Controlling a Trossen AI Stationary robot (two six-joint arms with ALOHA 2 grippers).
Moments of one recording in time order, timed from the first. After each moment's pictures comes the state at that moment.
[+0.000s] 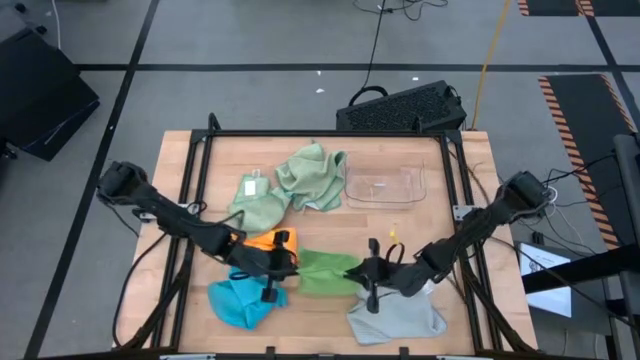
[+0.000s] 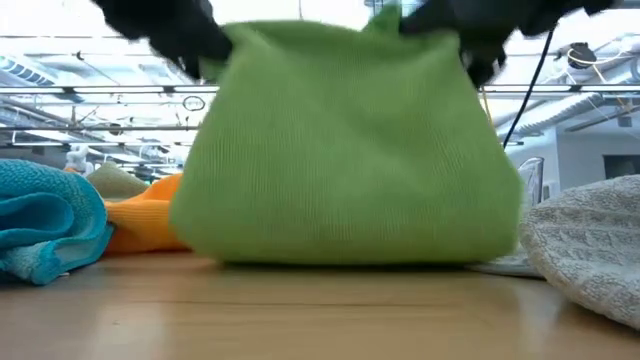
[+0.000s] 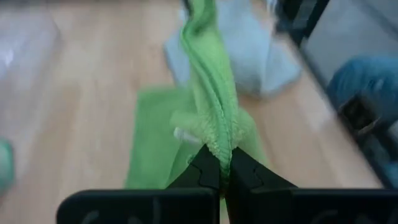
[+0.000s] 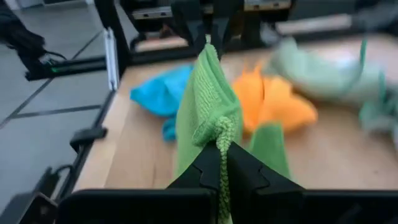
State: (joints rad) left arm -0.48 1.45 0.86 0.02 -0.23 -0.18; right arm 0.60 1.57 0.75 0.45 0.60 0.34
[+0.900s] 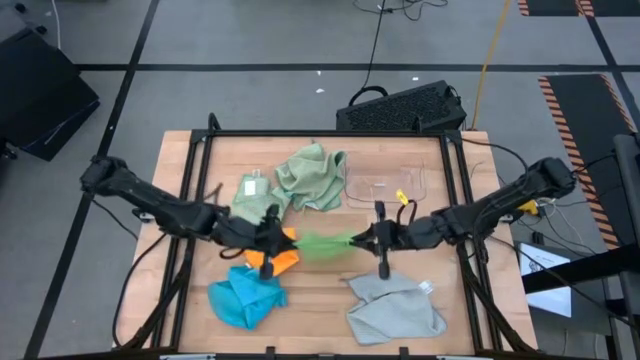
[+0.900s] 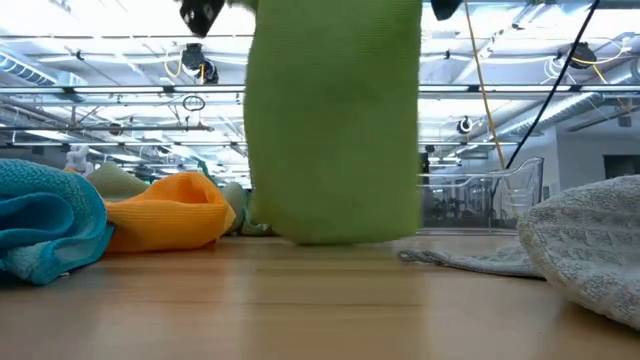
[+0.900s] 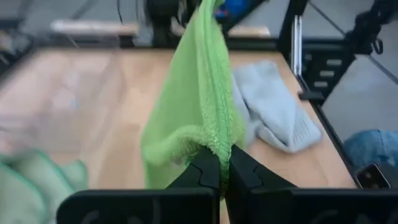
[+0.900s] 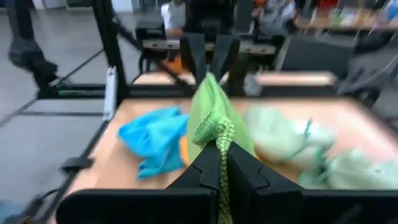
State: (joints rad) left arm -0.38 1.27 0.86 -0.03 -0.26 -0.20; right arm 0.41 1.25 0.80 0.17 0.36 0.15
